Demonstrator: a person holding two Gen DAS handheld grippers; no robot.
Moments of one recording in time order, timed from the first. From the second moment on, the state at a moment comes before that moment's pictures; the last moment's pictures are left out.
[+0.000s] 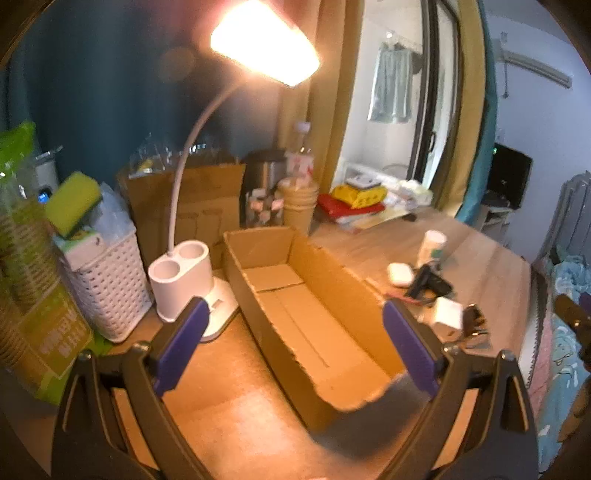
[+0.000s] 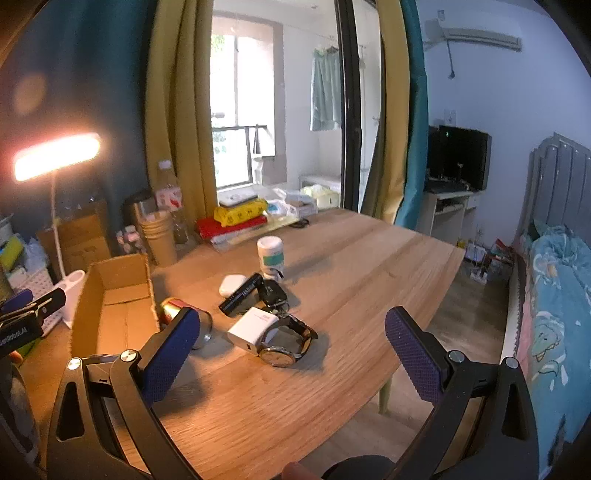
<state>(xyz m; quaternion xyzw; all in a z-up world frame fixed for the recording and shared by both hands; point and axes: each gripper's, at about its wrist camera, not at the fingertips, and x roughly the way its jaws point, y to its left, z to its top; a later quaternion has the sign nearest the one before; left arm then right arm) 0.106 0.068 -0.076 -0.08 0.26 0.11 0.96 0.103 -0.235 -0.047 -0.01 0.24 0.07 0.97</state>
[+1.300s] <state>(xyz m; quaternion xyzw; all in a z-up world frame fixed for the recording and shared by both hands) 0.169 0.084 -0.161 -0.02 0.41 -0.07 0.91 0.132 -0.228 -0.094 -0.03 0.31 0.06 0.95</state>
